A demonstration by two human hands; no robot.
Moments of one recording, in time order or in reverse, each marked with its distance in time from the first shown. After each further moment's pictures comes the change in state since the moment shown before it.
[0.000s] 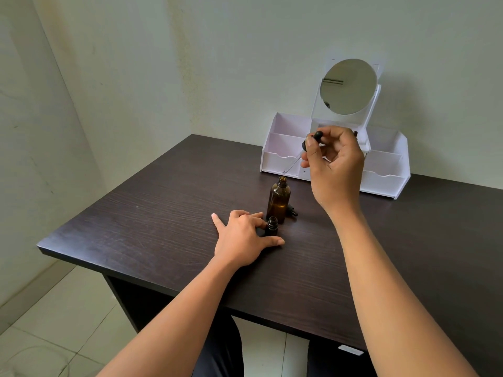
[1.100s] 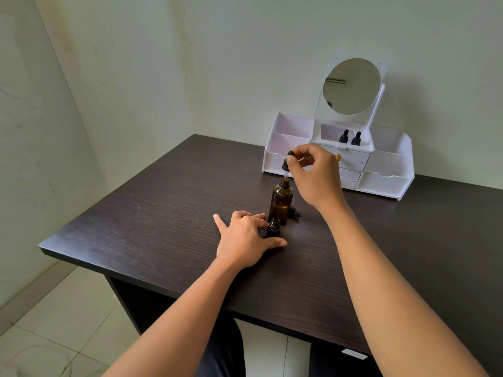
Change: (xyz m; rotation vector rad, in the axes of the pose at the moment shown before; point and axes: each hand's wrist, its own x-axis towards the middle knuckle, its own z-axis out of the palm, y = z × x) left_hand 0.002 -0.001 0.001 0.030 -0.009 -0.002; right_hand 0.005 0.029 0.017 -0.331 -0.245 0.121
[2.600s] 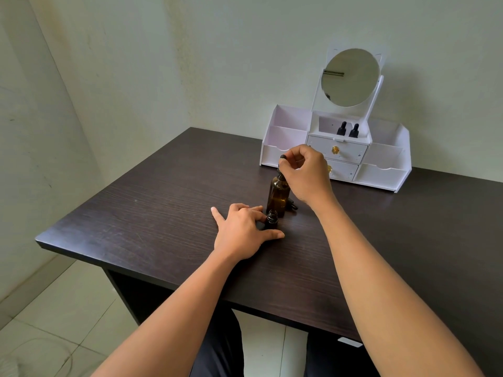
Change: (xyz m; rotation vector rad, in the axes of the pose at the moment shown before) left_hand 0.001 -0.002 0.003 -0.019 0.017 -0.001; right_hand -0.005 0.011 0.013 -0.012 -0.053 0.100
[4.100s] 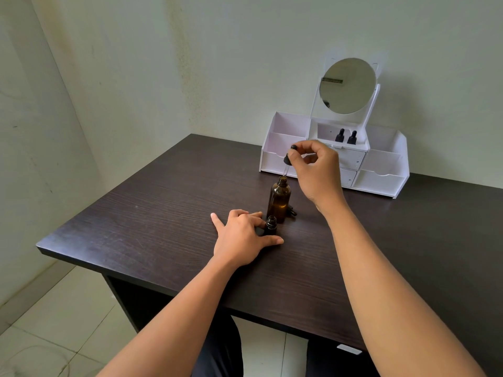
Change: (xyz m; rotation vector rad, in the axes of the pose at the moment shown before) left_hand -0.001 0.002 -0.002 0.000 -0.009 -0.012; right_hand 0.003 -0.017 -0.019 0.144 0.096 0.010
